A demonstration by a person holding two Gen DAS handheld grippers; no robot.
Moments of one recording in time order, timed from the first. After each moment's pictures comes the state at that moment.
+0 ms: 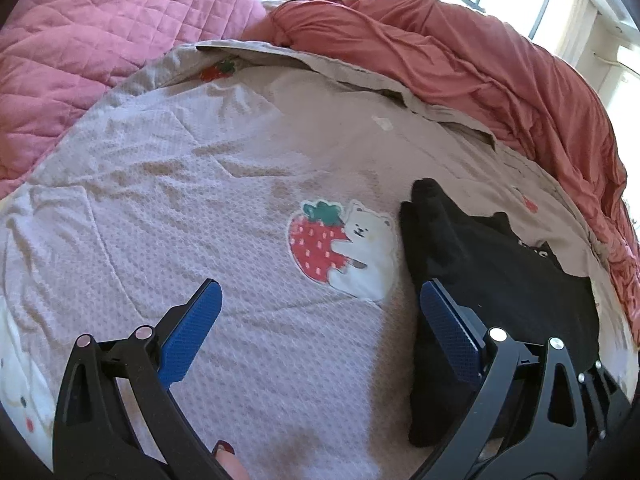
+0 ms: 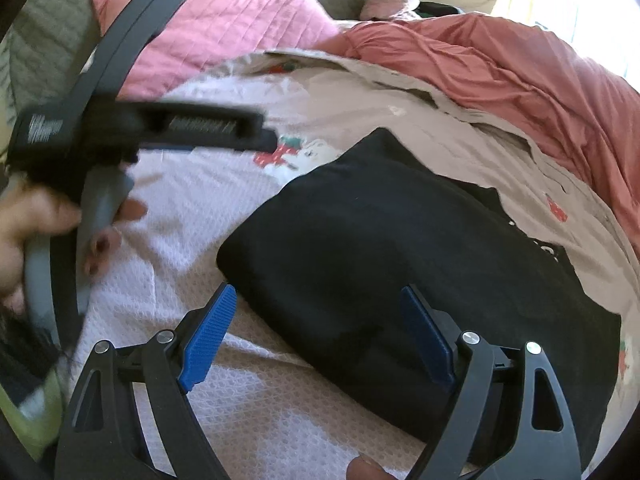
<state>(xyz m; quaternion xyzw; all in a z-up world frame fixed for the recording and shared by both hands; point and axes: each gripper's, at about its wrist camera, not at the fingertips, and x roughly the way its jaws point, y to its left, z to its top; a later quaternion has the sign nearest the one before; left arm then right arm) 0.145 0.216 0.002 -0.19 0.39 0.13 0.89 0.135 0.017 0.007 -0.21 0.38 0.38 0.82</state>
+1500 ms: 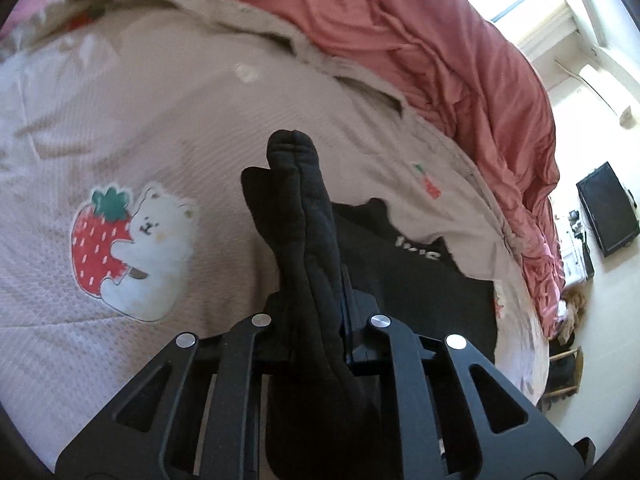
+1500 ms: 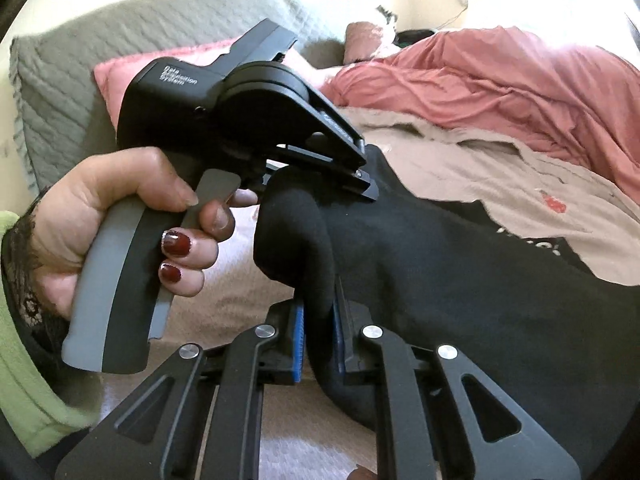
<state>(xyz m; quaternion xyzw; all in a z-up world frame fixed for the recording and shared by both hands) 0.227 0.145 0.022 -0.30 0.44 -0.04 0.84 0.144 -0.037 0.031 -0.08 0.32 0.41 0.85</state>
